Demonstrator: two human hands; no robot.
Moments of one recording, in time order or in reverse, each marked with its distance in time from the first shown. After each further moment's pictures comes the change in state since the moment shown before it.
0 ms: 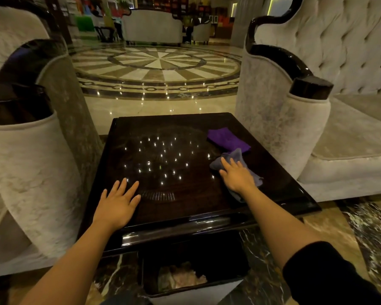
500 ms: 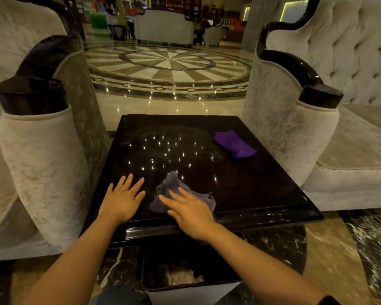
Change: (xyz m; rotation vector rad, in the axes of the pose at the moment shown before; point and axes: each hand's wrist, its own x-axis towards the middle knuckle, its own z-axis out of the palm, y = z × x) left_hand -0.004 0.004 -0.003 0.007 0.002 -0.013; right_hand -0.095 -0.107 0.042 0.046 -0.051 -0.593
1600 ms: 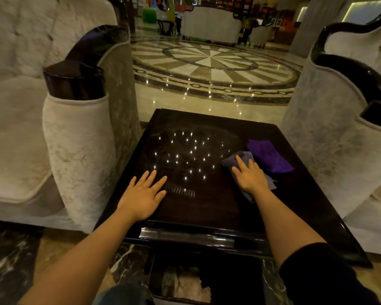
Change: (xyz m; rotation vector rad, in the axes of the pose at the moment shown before) left_hand 0.004 -0.003 0.002 0.007 -0.026 -0.015; right_hand 0.095 0.141 -0.046 -0.055 0.031 0.508
